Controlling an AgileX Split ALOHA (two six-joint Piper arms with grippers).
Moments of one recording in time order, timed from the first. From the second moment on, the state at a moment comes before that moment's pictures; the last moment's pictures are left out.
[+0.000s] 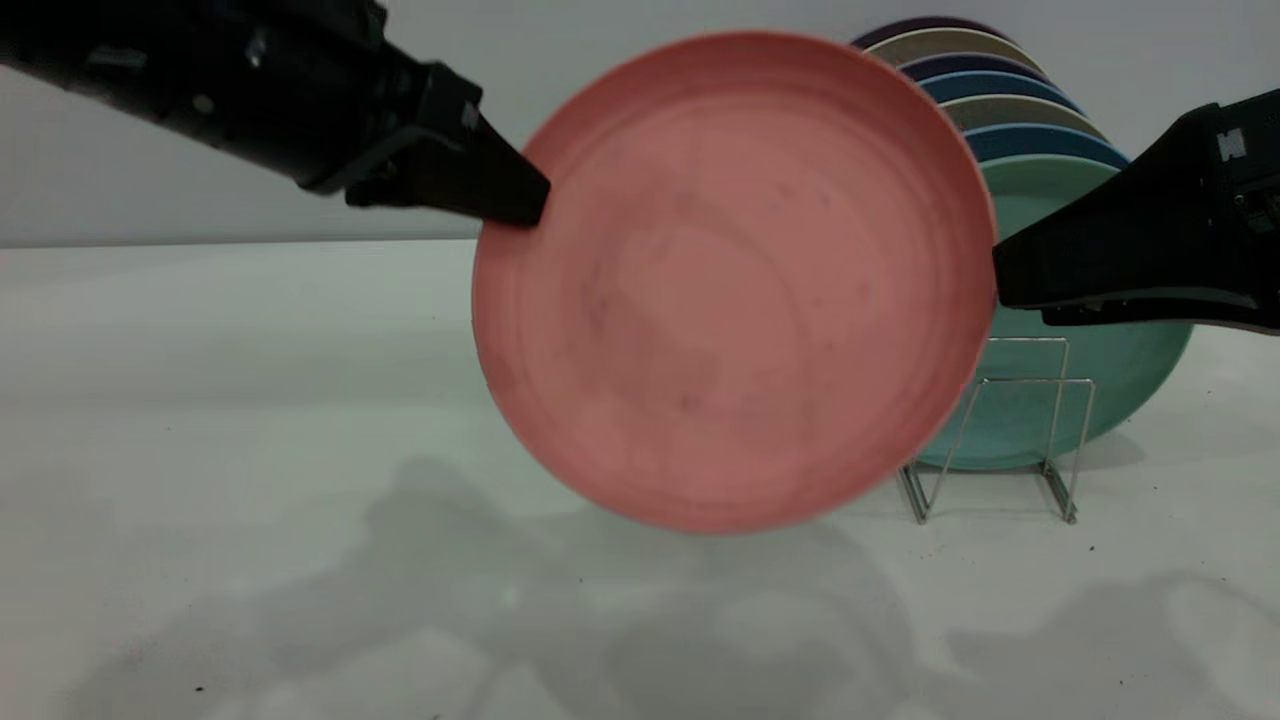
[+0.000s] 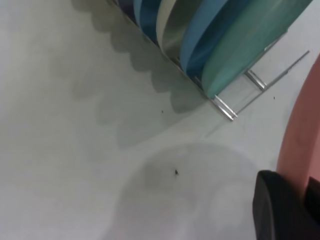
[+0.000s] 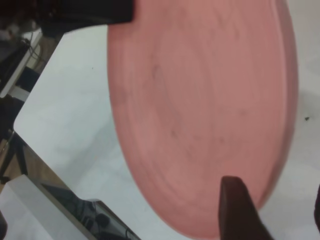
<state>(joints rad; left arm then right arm) -0.31 1.74 -0.91 -1.42 0.42 1.47 0.03 1.47 -0.52 1.58 0.80 -1.59</state>
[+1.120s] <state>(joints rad) -0.31 1.75 -0.91 -1.56 0.57 1.51 0.03 1.64 -0.52 1.75 0.94 -1.71</state>
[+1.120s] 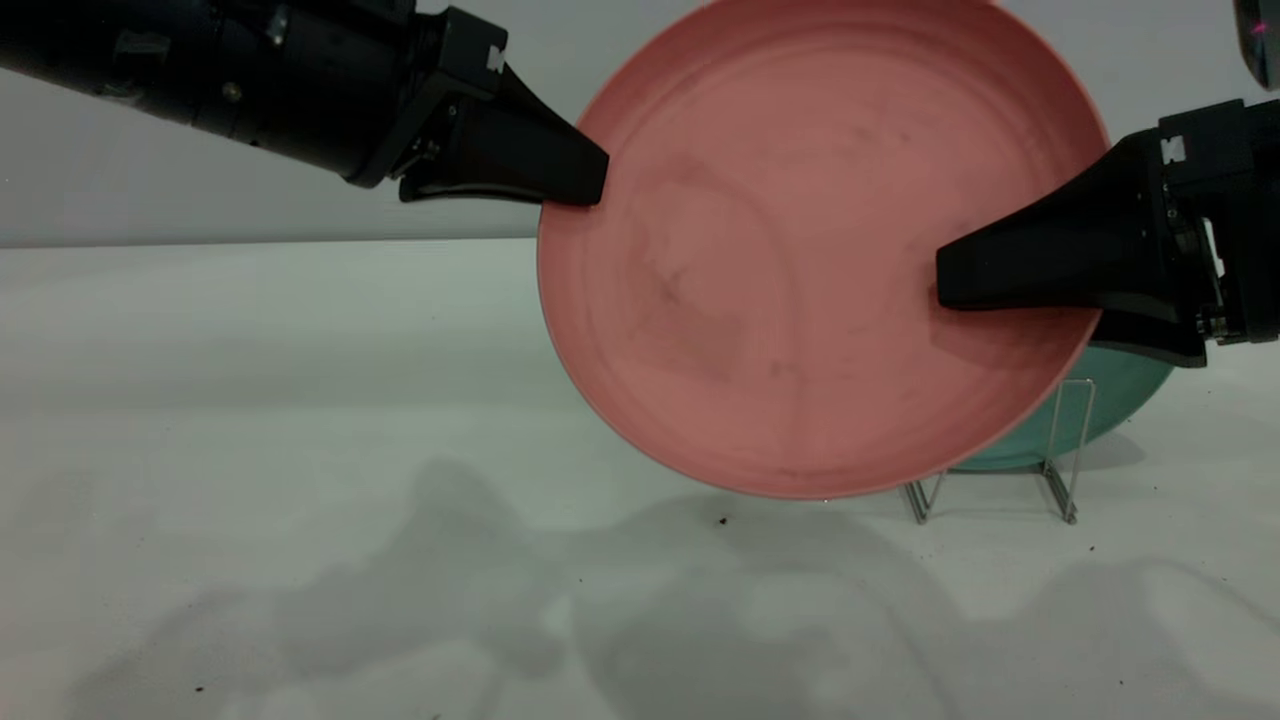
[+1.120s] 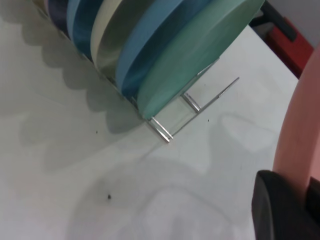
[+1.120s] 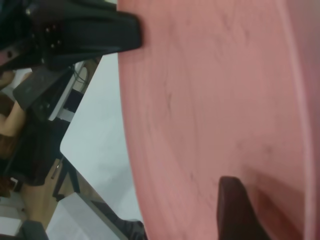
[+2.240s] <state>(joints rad) -0.31 1.79 -0.91 -1.52 0.63 1.45 0.03 1.64 -0.52 1.75 0.94 -1.73</state>
